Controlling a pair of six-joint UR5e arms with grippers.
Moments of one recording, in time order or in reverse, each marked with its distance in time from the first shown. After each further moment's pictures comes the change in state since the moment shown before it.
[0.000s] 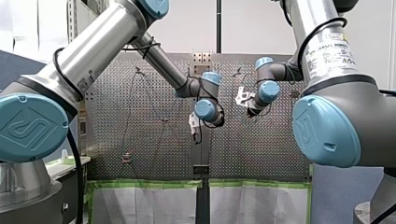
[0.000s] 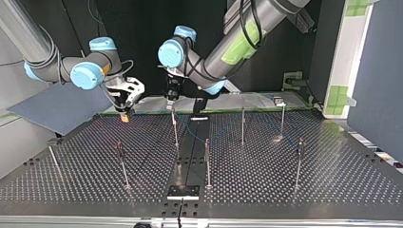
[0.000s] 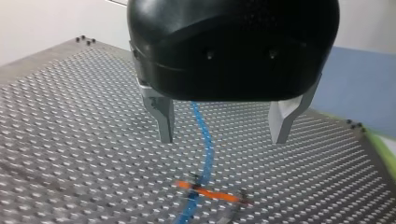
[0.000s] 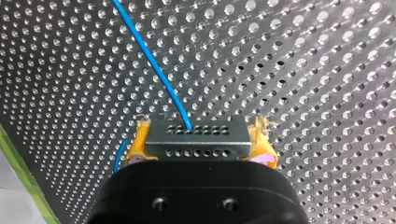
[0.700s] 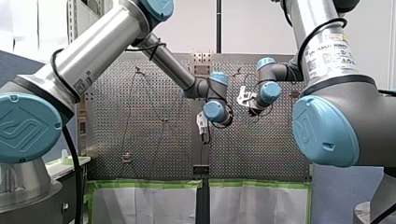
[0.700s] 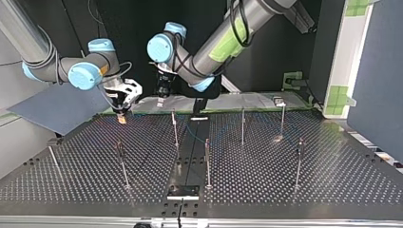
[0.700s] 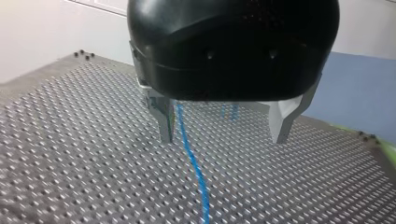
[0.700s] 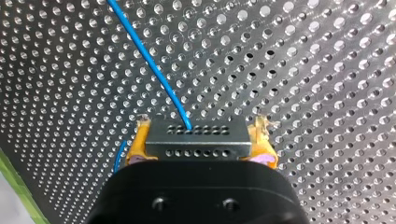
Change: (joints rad) left arm -0.064 -0.033 0.066 0.021 -0.062 -0.003; right arm -0.013 0.002 0.000 -0.026 -0.002 -0.001
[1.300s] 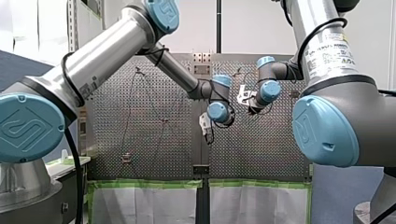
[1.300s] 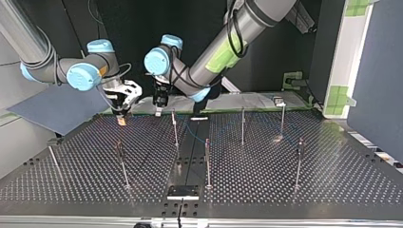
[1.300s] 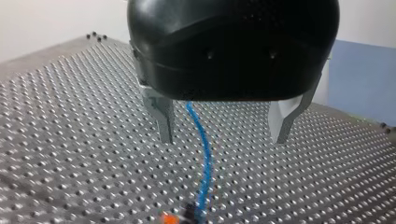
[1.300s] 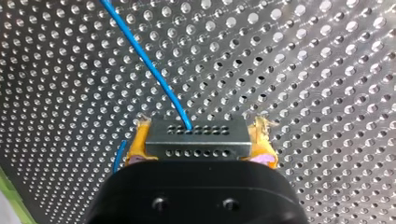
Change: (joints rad) left arm 0.029 -0.087 0.139 -0.064 0.016 -0.039; right arm -0.001 -0.005 -0.012 0.001 -0.009 -0.006
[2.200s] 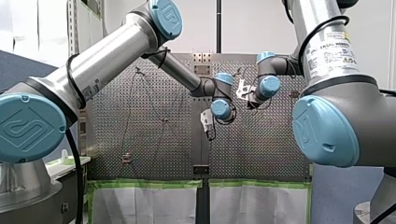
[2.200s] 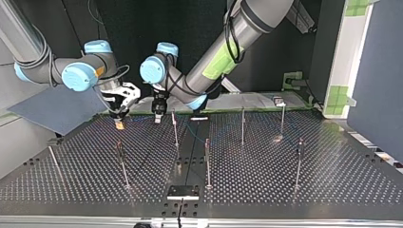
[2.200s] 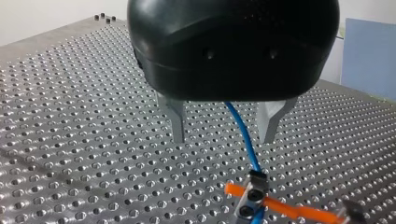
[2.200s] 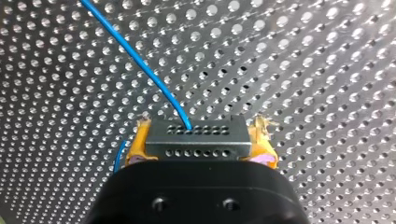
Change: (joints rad) left arm 0.008 -0.034 0.106 -0.052 -0.043 0.000; right arm 0.005 -0.028 -0.018 0.005 -0.006 -0.003
